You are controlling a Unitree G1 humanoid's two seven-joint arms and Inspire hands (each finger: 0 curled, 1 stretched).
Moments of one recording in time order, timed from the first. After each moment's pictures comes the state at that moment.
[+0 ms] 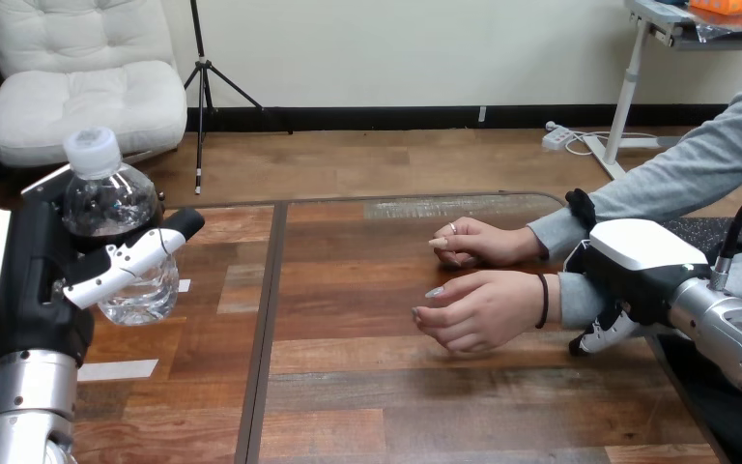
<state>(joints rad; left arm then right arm) 0.01 0.22 0.26 0.01 -0.15 -0.25 -0.09 -0.73 -0.63 0.51 1.20 -0.71 -0.50 -0.09</state>
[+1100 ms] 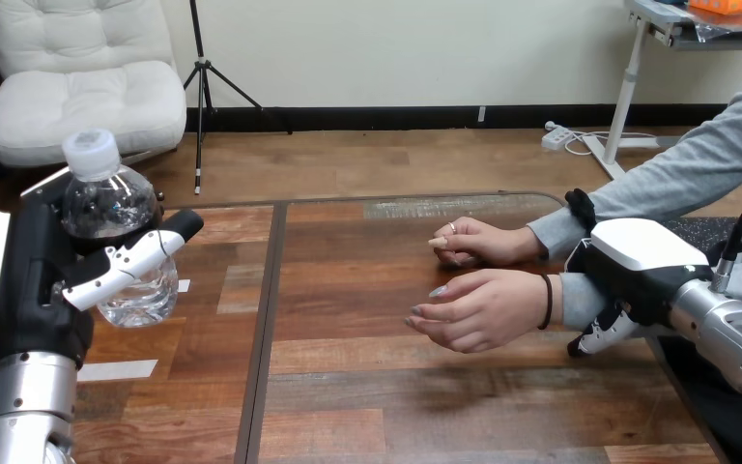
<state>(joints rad) 0.01 0.22 0.26 0.00 -0.15 -0.25 -0.08 -0.72 -0.63 0.50 1.20 -0.70 -0.51 -0.10</state>
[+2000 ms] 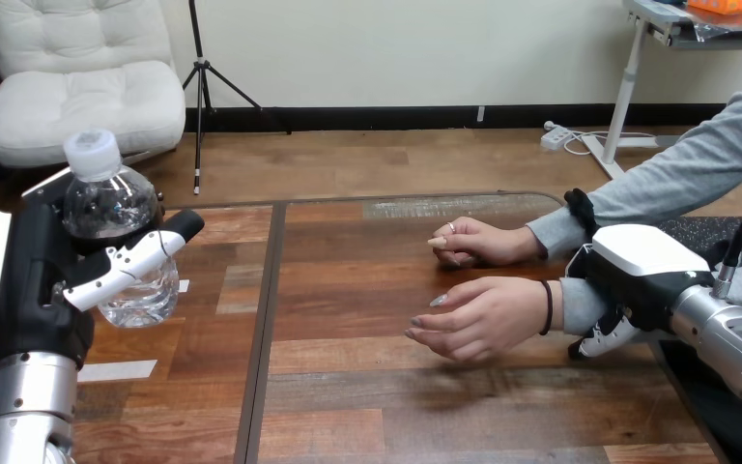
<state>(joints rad) 0.01 0.22 0.26 0.00 -0.15 -0.25 -0.09 -0.71 -0.63 0.50 1.20 -0.70 -0.51 -0.10</state>
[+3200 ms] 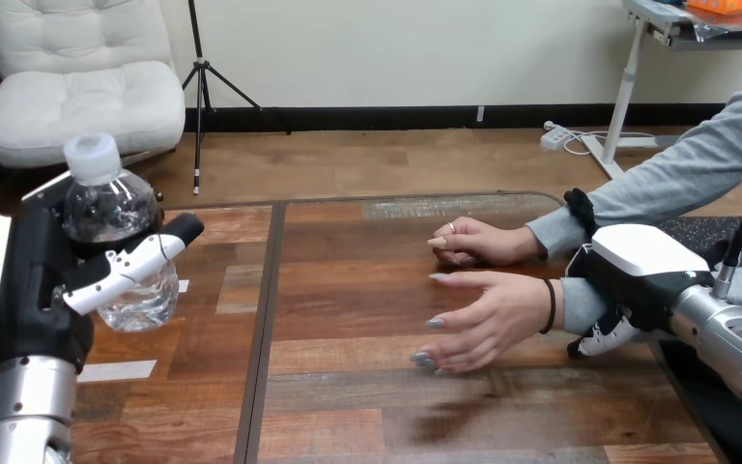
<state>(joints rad) 0.02 0.22 0.26 0.00 -0.15 -0.25 -0.09 -0.71 -0.63 0.50 1.20 -0.70 -0.51 -0.10</state>
